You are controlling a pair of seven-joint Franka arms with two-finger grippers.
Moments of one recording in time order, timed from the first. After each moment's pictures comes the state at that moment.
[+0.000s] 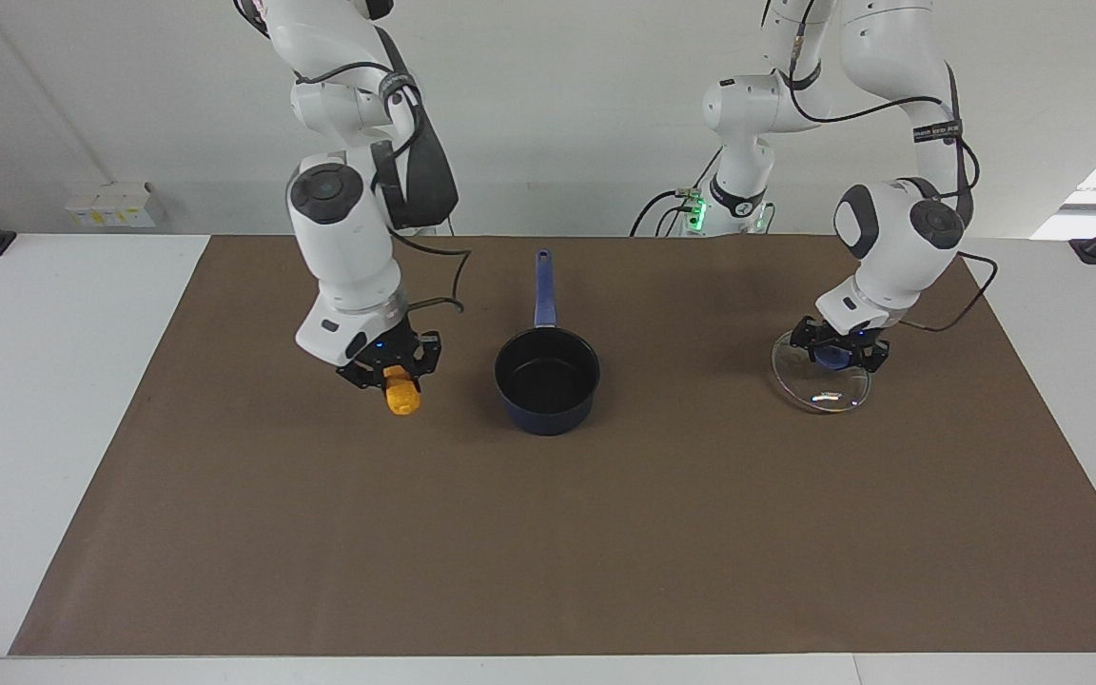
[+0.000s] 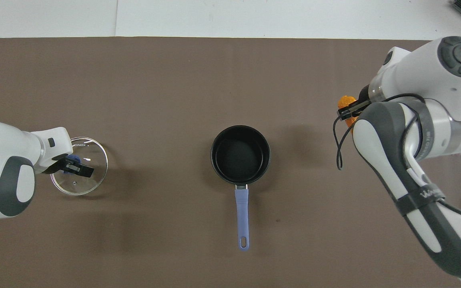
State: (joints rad) left arm -0.01 0.04 0.03 -2.33 -0.04 2.35 0.51; right arm 0.23 0.28 0.05 -1.66 -0.01 1.98 0.06
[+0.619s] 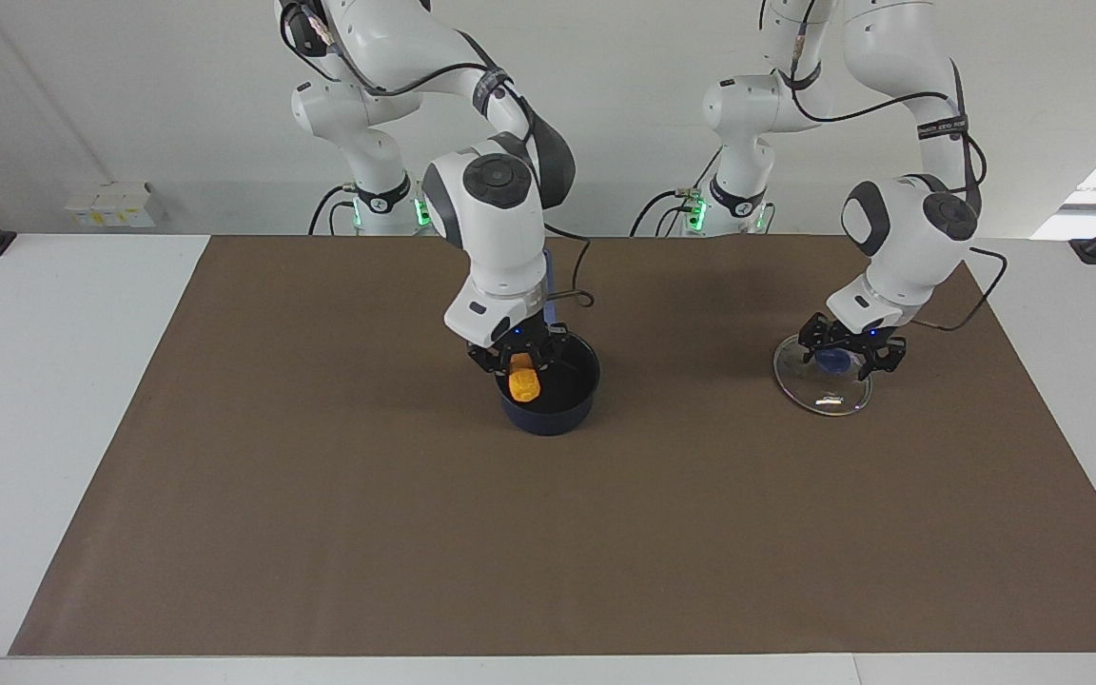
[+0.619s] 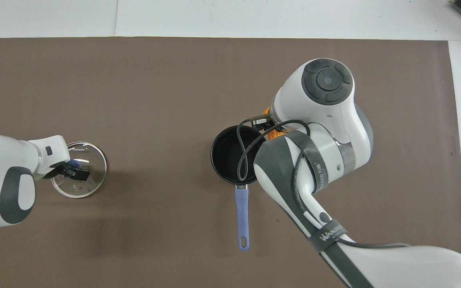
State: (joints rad) left arm -0.01 0.04 0.03 -2.25 -0.07 2.33 0.49; right arm 0.46 0.41 0.05 -1.52 -0.01 1.99 0.38
